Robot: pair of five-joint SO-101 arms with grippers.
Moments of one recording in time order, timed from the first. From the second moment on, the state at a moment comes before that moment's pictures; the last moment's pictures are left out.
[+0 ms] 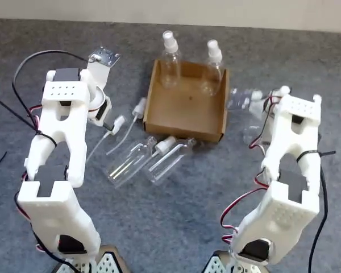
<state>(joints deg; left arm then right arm) -8.5 16.4 -6.1 77.4 -19.9 12.6 17.8 -5.9 69.8 90.0</state>
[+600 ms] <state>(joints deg) -8.5 16.4 -6.1 77.4 -19.9 14.9 24.1 -26.9 98.9 -15.9</state>
